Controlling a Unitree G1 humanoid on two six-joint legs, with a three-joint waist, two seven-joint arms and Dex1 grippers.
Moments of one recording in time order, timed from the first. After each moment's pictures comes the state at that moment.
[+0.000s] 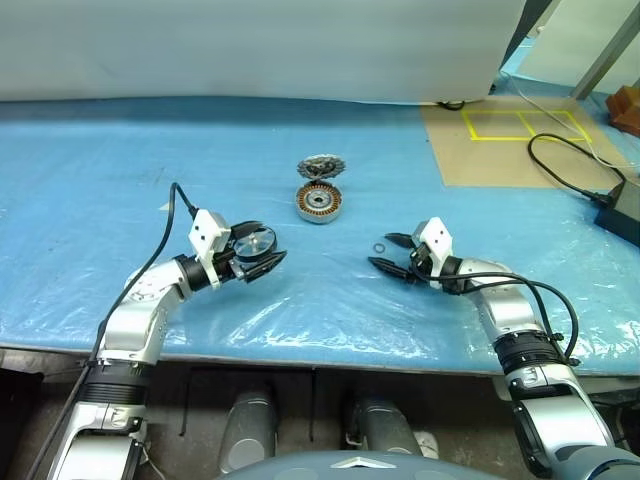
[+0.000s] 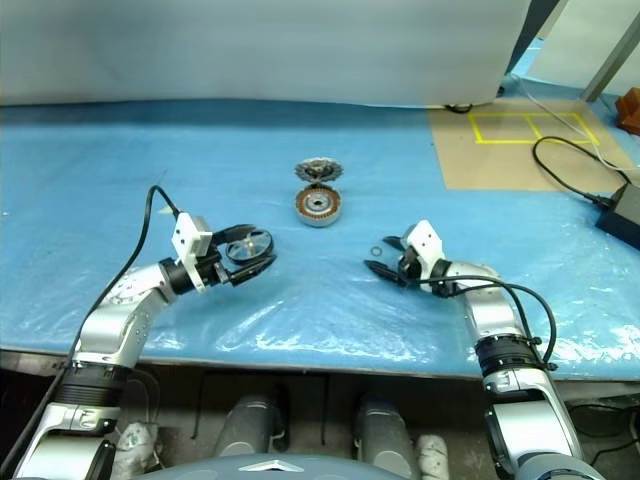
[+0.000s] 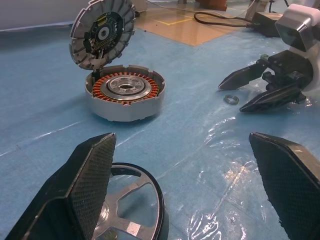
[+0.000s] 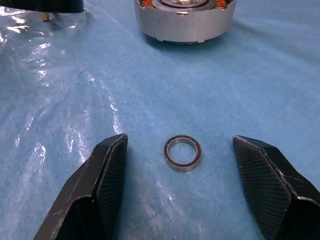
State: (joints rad) left arm -0.27 0.43 0.03 0.03 -0.38 0.20 -0.91; right arm -0.44 -0.47 0.05 0.45 0.16 -0.02 0.91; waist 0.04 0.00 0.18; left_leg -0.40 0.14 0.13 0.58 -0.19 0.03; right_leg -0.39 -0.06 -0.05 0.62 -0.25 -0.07
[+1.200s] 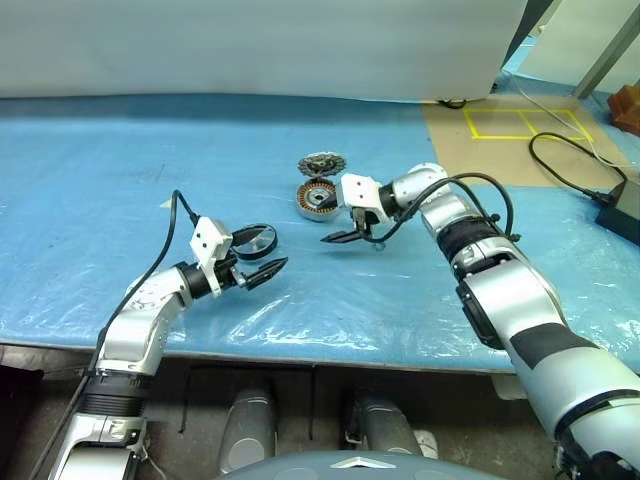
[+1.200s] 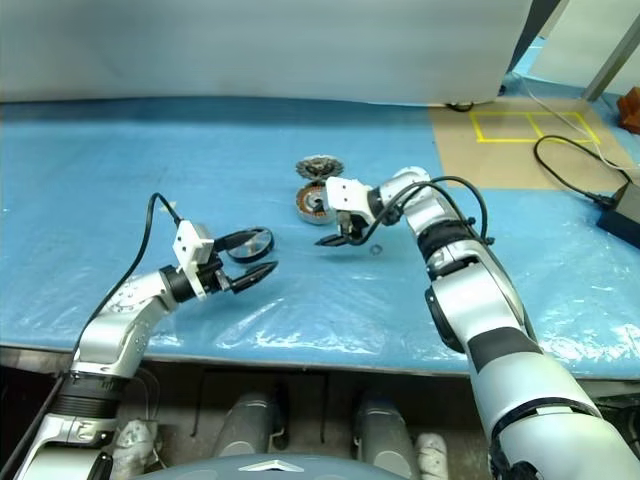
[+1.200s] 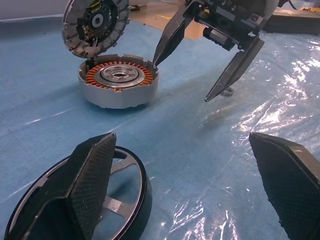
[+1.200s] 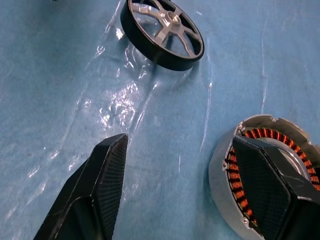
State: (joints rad) left arm -0.20 0.43 0.02 -0.02 -0.37 0.21 -0.88; right arm -1.21 -0.31 0.34 1.23 -0.18 -0.45 1.26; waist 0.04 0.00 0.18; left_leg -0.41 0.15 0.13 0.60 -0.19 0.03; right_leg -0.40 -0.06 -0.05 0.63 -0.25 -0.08
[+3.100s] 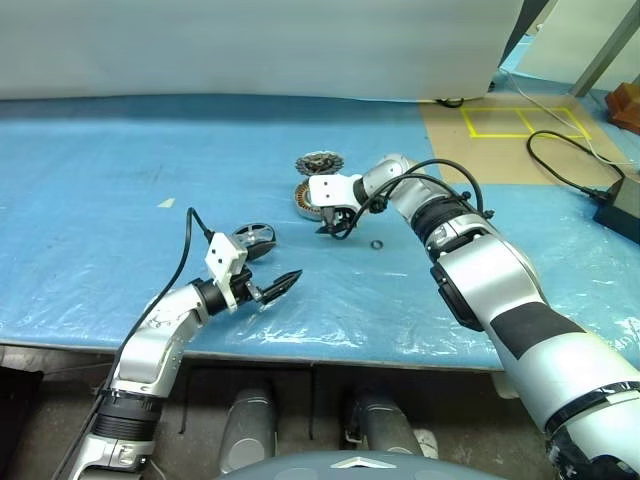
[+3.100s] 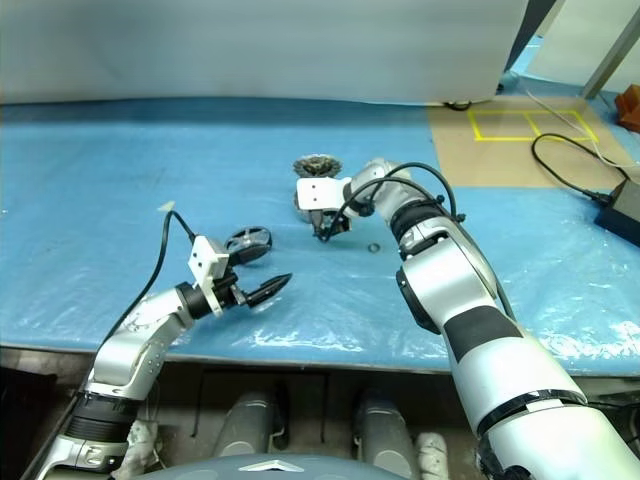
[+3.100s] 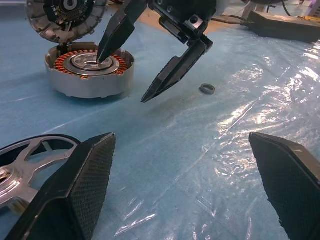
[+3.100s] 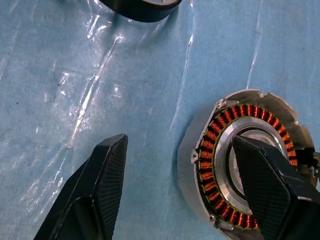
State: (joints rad) left arm -0.13 0.37 -0.04 -0.11 -0.37 0.23 -0.80; right arm -1.33 -0.20 0.37 1.36 -0.47 -0.35 1.03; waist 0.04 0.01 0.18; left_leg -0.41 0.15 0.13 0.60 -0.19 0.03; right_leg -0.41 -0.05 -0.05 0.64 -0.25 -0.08
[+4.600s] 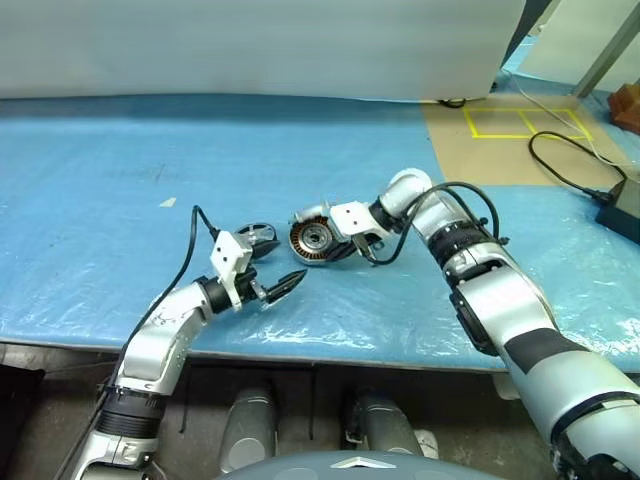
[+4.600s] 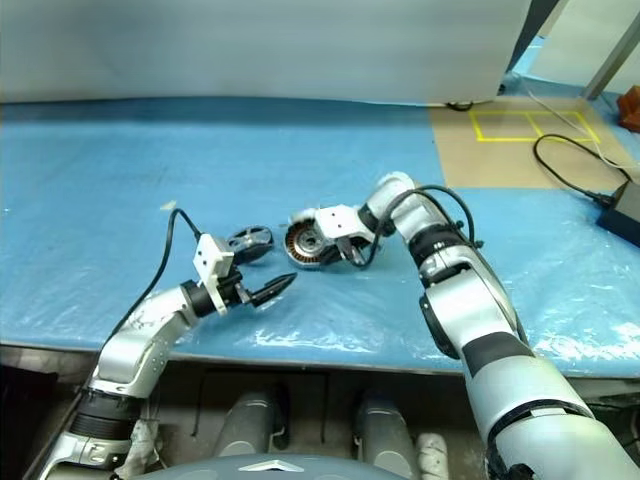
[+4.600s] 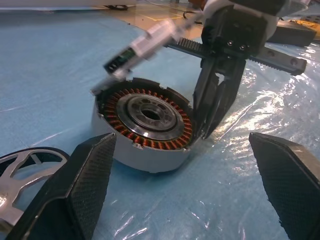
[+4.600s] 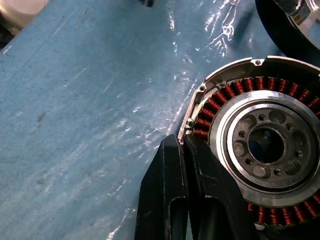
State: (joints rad) left arm -0.15 0.36 -0.05 -0.11 -0.37 0.24 -0.80; right arm -1.05 -0.33 0.37 0.95 -0.24 -0.36 1.55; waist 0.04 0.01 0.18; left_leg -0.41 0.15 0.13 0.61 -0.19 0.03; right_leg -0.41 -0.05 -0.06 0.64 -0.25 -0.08
